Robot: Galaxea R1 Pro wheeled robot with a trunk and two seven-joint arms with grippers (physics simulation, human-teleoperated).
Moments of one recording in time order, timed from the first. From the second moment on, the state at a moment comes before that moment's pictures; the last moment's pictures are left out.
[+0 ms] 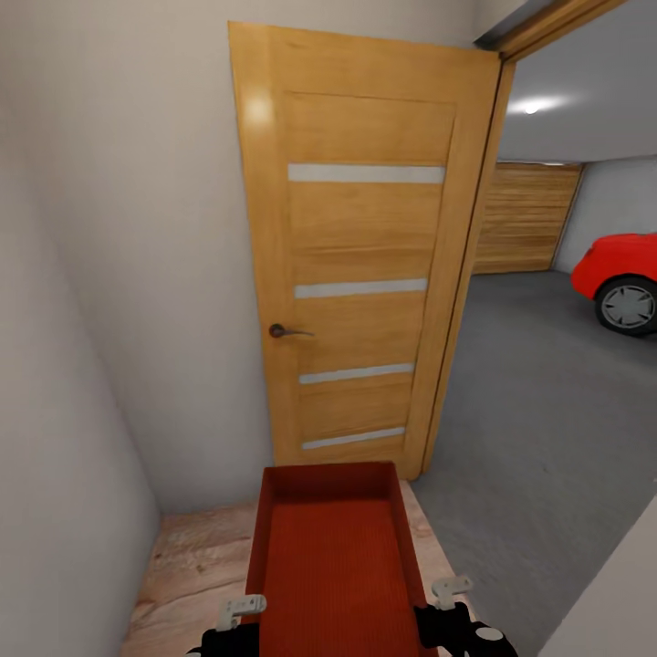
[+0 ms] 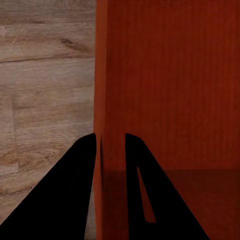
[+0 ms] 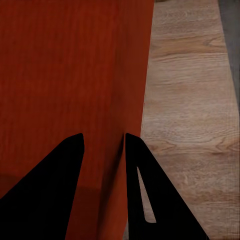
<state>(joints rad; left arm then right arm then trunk) -0.23 -0.08 -0.01 -0.65 0.11 0.18 -0.04 -0.35 0.00 -0.07 -0.48 0.13 0.08 0.21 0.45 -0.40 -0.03</state>
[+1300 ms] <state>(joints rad) -0.23 -0.08 -0.01 -0.65 0.11 0.18 -0.04 -0.35 0.00 -0.07 -0.48 0.13 0.08 0.21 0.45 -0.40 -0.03</state>
